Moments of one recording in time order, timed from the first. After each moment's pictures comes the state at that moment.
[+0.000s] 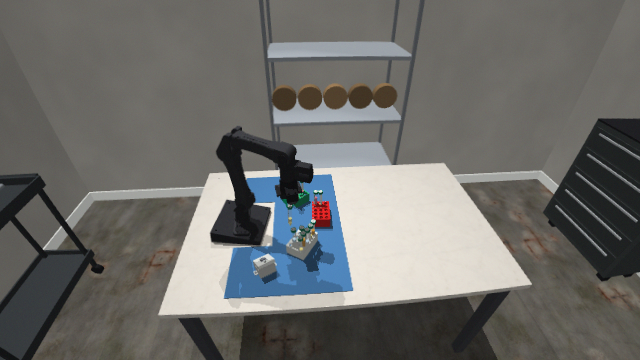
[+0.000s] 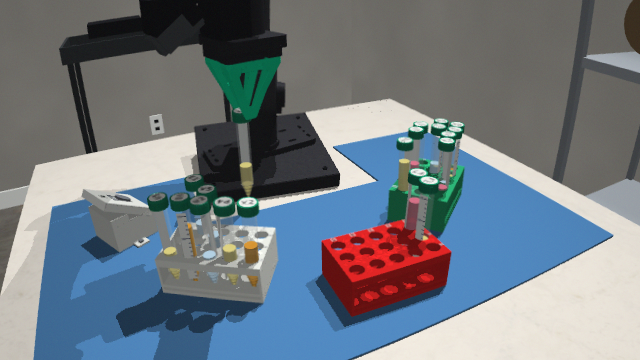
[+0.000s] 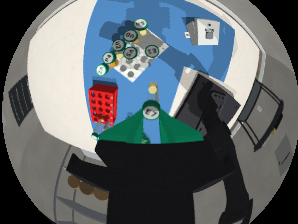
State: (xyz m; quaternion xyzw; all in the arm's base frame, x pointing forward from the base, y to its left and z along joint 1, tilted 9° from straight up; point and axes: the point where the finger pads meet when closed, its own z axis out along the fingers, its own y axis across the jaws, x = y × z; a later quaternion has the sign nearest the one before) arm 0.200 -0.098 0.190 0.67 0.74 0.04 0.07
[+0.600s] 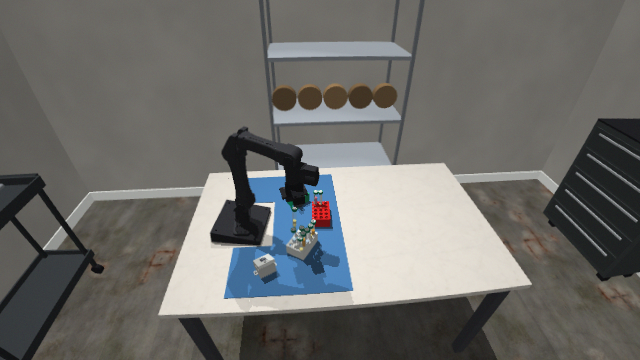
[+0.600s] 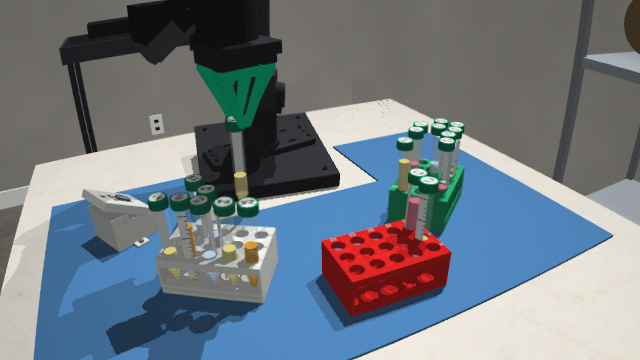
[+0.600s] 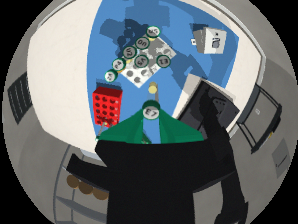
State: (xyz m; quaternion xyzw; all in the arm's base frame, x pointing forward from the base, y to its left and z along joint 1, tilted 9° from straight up) arm 0.219 -0.113 0.191 0.66 0.75 0.04 0.06
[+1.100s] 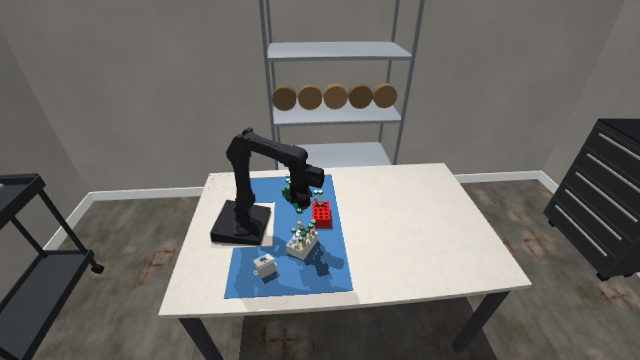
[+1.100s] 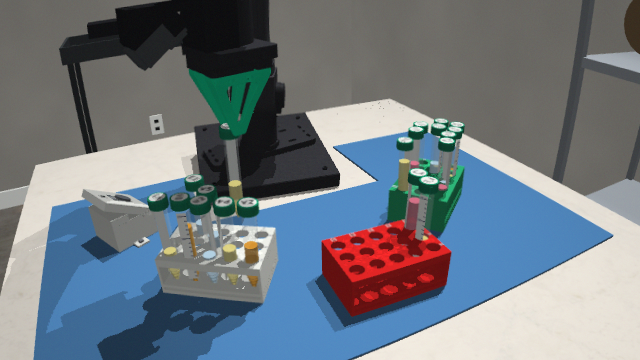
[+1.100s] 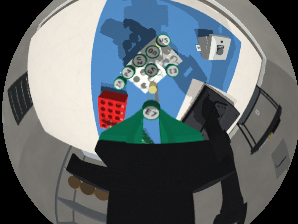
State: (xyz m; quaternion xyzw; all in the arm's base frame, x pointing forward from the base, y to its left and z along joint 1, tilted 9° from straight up) arm 0.236 -0.127 0.194 0.66 0.75 0.04 0.06
